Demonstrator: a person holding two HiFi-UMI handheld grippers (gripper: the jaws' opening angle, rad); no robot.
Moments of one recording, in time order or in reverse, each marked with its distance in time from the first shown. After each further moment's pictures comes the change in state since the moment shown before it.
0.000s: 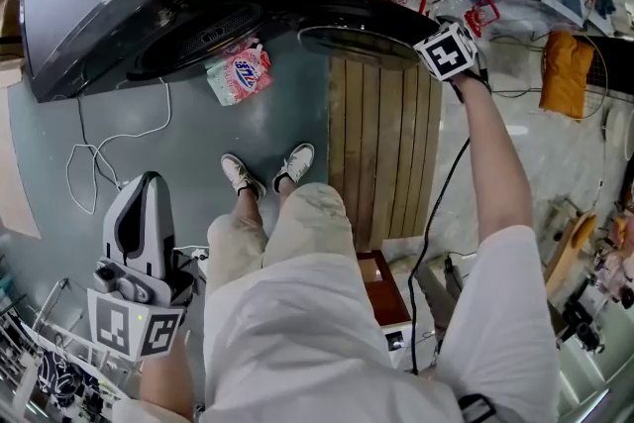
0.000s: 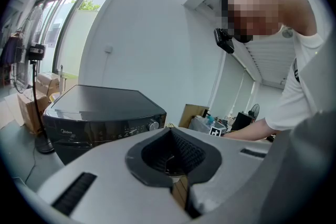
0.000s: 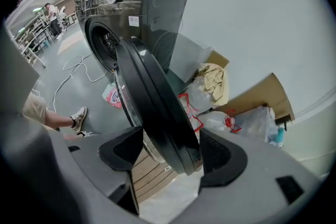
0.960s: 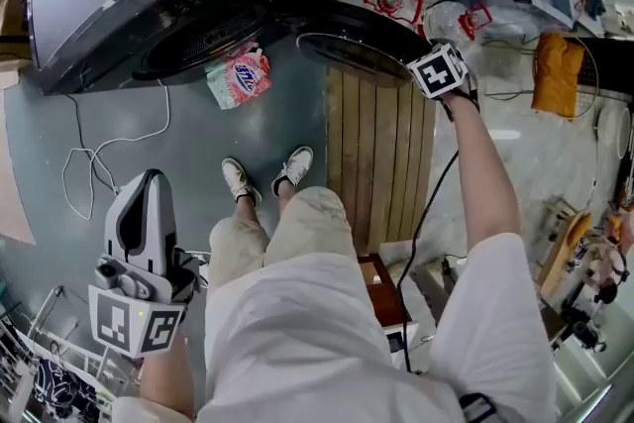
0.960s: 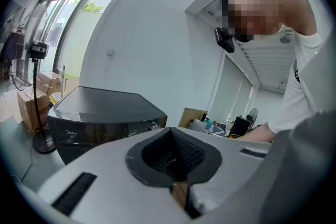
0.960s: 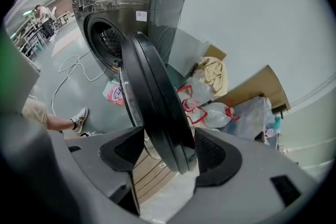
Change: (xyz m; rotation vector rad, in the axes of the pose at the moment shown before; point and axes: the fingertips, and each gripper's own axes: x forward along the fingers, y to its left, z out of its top) left arm -0.028 0.013 0.004 -0.015 -0.042 -0.019; right arm -0.016 0.042 -0.034 0.069 0.094 -0.021
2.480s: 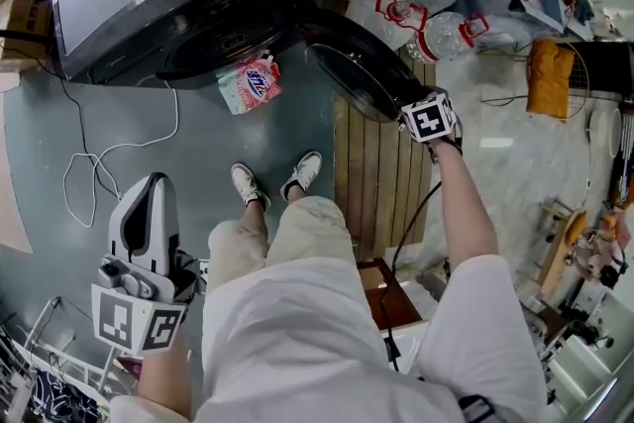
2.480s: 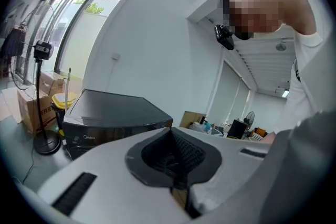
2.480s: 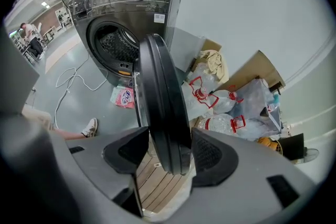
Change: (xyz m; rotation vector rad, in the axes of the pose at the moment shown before) left arm -0.071 0.061 0.011 -0.015 -0.031 -0.032; right arm -0.038 0.117 -0.023 0.147 -0.041 -0.009
